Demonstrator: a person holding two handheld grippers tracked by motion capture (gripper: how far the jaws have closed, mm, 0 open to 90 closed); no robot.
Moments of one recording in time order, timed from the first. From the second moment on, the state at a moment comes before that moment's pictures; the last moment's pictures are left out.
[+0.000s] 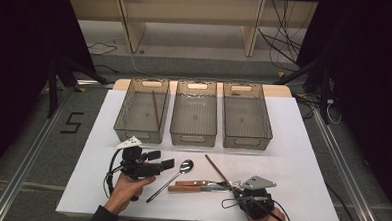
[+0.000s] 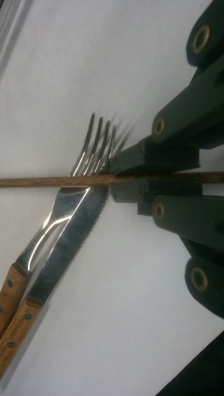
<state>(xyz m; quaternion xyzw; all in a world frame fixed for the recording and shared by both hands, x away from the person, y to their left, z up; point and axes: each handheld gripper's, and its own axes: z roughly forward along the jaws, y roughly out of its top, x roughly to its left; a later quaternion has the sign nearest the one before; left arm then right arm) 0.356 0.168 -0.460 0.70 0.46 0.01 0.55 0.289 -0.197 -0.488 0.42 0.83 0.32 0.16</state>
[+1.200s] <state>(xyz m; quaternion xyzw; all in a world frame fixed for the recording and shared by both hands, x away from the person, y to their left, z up) 0.339 0.121 -0.449 0.67 0.45 -0.11 0.58 0.274 -0.134 -0.443 0.31 0.80 0.47 0.19</state>
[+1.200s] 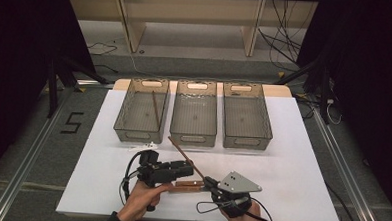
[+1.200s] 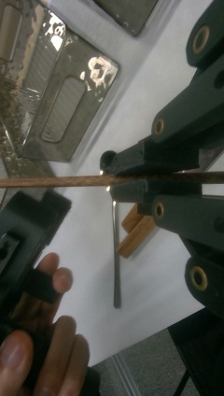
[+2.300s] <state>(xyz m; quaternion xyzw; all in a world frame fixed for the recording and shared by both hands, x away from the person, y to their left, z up) 0.341 0.131 -0.440 0.65 0.41 -0.16 0.62 0.271 -0.141 -0.444 0.31 0.78 0.52 0.16</state>
